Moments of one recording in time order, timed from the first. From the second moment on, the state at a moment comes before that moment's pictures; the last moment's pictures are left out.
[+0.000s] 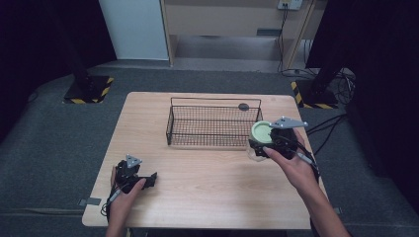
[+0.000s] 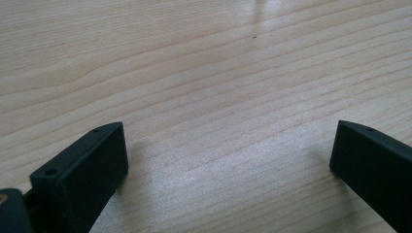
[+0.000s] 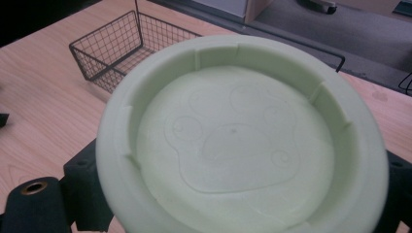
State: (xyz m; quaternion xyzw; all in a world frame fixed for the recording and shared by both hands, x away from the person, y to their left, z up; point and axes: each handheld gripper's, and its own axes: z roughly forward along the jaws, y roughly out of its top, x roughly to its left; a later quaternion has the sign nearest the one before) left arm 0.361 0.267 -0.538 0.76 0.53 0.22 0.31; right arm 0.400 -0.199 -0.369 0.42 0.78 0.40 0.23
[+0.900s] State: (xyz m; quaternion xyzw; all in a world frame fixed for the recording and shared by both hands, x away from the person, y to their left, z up) left arm 0.361 0.267 -0.538 0.76 0.53 0.22 0.31; right arm 0.463 -0.171 -0.339 0.41 0.77 0.41 0.25
